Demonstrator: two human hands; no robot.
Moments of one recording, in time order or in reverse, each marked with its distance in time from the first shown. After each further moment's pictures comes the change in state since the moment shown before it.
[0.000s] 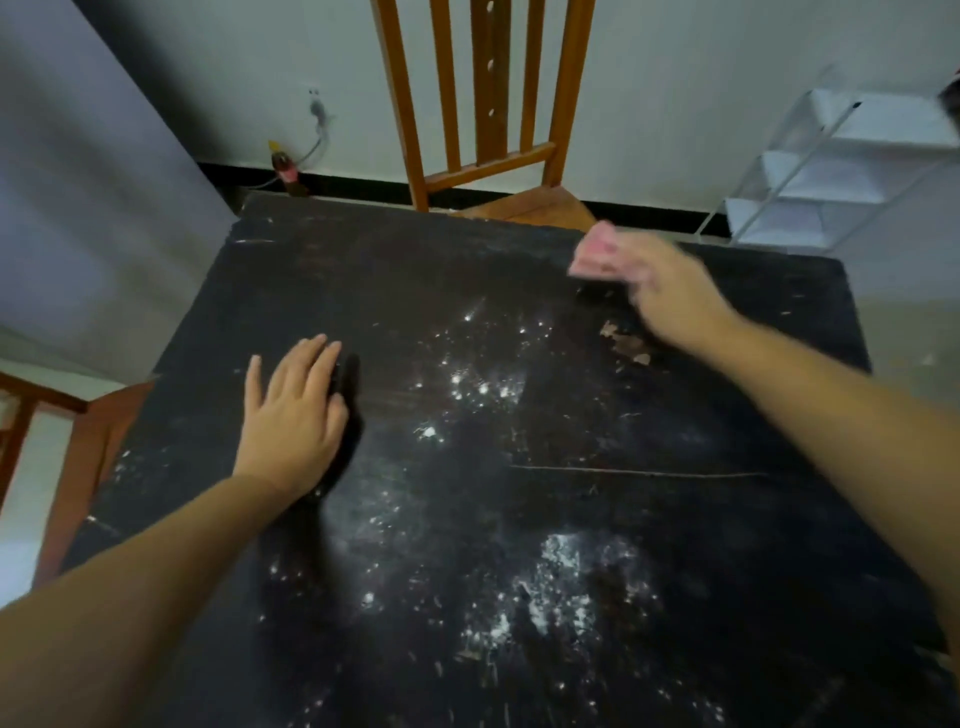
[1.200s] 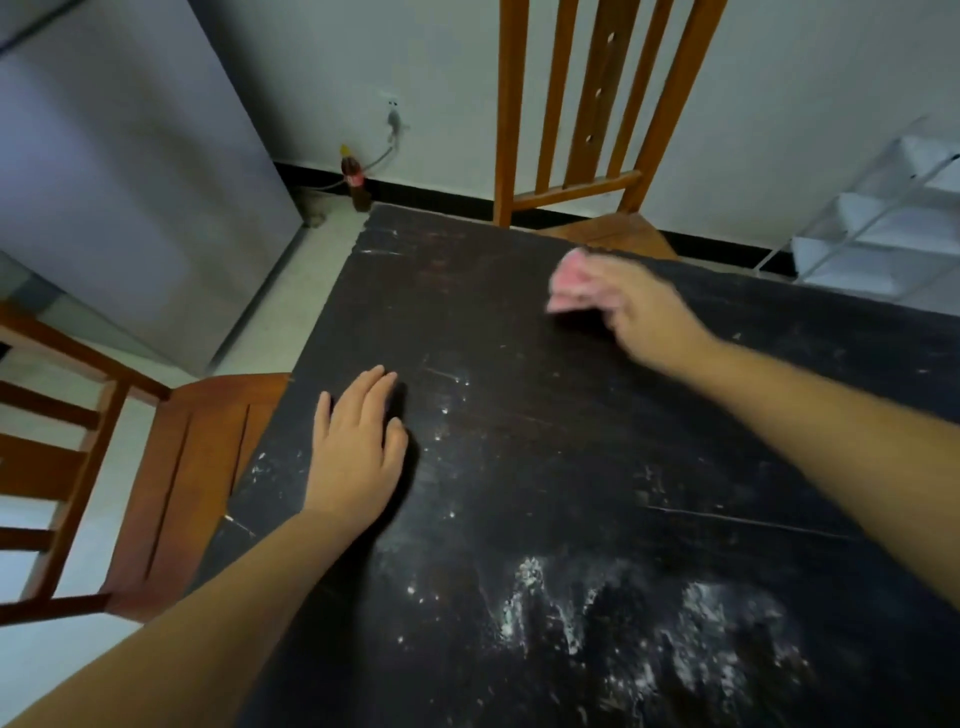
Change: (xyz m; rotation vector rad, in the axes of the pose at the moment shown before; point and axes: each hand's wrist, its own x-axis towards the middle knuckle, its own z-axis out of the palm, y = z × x) left_hand -0.017 -0.058 -0.014 -0.309 0.004 -0.143; right_hand 0.072 -0.087 0.091 0.022 -0.136 -0.099
